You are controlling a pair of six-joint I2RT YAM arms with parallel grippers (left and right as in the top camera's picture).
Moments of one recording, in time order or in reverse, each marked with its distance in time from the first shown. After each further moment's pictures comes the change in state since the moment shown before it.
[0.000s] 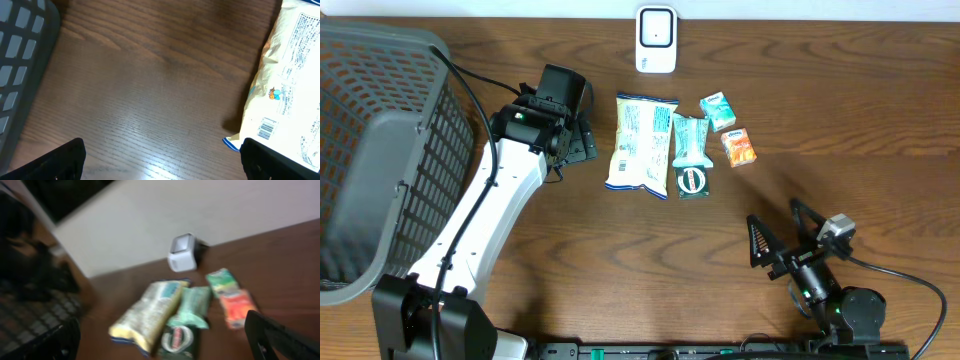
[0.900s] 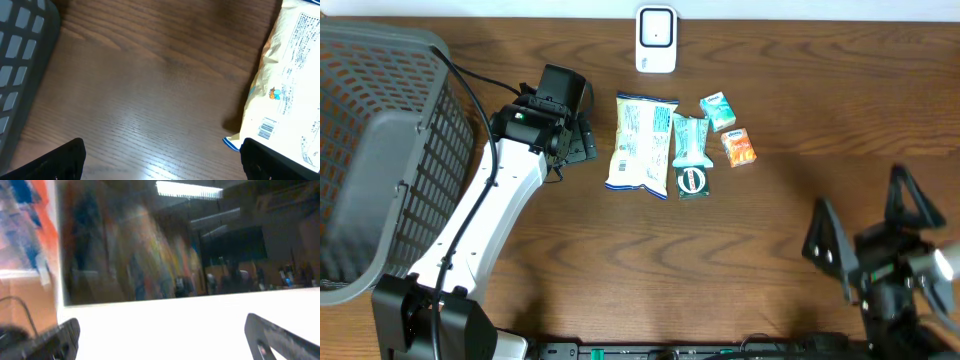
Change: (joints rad) left arm 0.000 0.000 0.000 0.000 0.000 0.000; right arm 0.000 0.253 0.507 0.233 0.151 -0.171
